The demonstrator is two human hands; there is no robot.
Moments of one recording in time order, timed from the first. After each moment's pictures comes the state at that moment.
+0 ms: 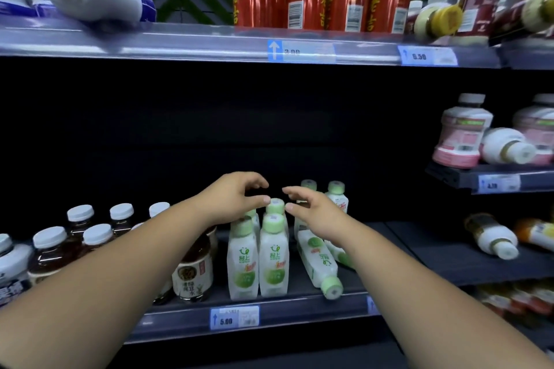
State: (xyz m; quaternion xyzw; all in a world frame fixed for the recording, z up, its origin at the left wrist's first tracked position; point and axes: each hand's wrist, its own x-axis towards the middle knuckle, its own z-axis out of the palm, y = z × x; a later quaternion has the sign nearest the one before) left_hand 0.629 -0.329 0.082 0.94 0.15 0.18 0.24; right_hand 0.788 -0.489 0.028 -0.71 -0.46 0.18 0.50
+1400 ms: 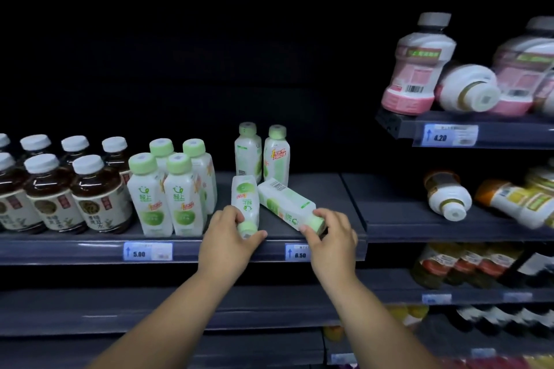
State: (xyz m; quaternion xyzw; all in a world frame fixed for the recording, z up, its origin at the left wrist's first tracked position) left_hand 0.711 -0.525 -0.093 0.81 0.42 0.30 0.27; right_hand 0.857 -0.653 -0.120 -0.83 -0.28 -0.03 0.48
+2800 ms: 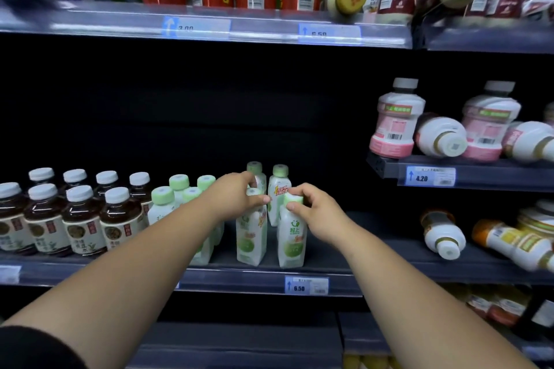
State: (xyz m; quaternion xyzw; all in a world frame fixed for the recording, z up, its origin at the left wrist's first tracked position) left_hand 0.736 -0.470 0.048 0.93 0.31 0.17 0.14; right_hand 0.895 -0.620 0.006 -0.70 -0.48 0.17 0.50
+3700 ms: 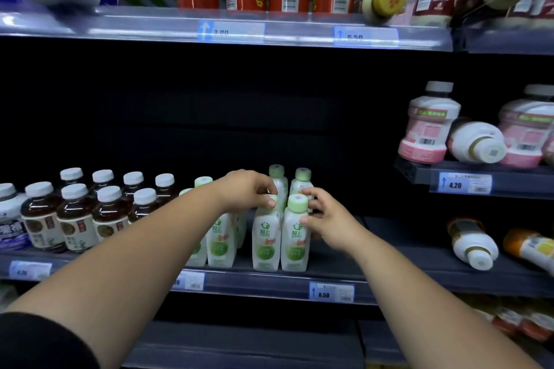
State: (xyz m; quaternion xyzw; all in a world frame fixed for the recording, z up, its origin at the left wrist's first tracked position) left_hand 0.710 -0.439 0.071 0.96 0.23 0.07 0.16; right_hand 0.881 -0.592 -0.011 -0.65 -0.46 0.27 0.54
